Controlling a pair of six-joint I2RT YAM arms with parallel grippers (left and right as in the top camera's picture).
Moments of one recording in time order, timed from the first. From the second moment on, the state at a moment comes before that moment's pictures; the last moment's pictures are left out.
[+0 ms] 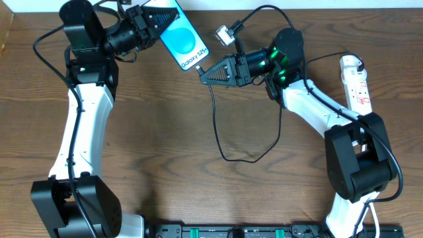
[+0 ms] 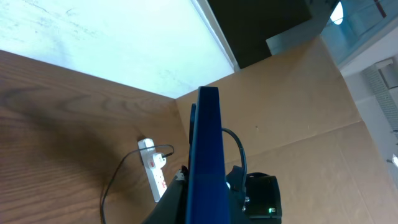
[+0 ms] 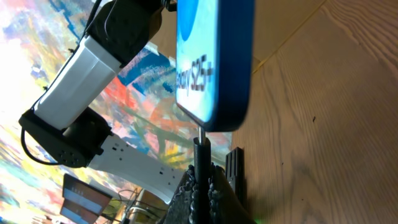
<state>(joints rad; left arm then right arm) 0.08 1.63 1.39 0.15 1.10 -1.01 0.40 1.97 1.33 0.93 -1.49 1.22</state>
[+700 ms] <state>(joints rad) 0.08 1.63 1.39 0.12 1.10 -0.99 0.39 1.97 1.33 0.97 -1.48 1.22</state>
